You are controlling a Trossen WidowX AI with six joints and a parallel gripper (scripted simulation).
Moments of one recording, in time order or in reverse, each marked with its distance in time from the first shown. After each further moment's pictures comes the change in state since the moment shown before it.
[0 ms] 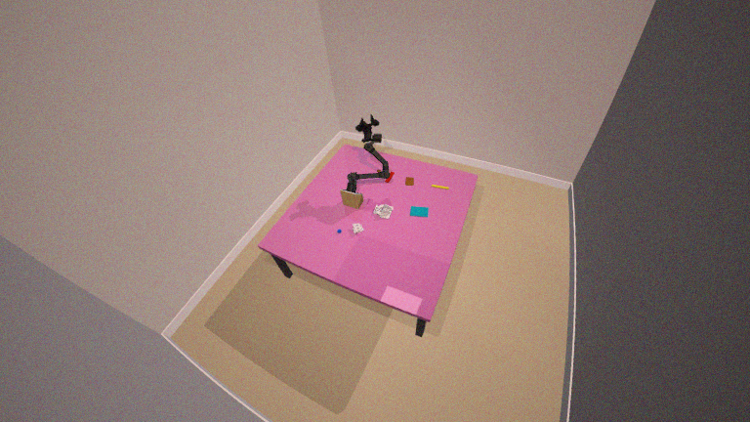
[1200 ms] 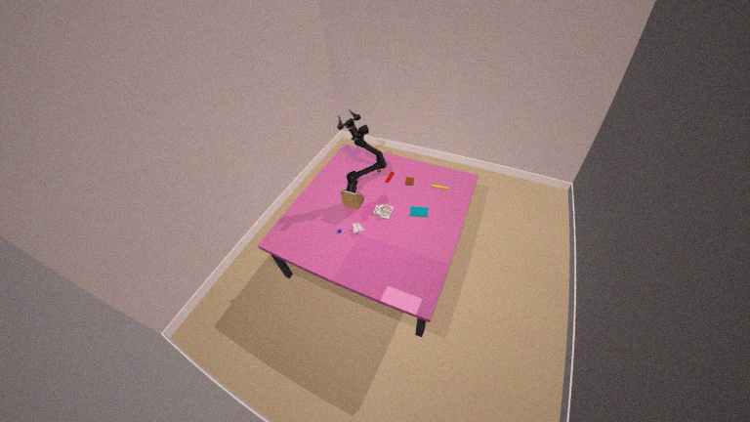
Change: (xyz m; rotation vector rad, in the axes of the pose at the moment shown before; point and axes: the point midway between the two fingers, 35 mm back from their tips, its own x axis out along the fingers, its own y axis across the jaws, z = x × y) arm -0.002 0.081 0.155 0.522 -0.440 0.327
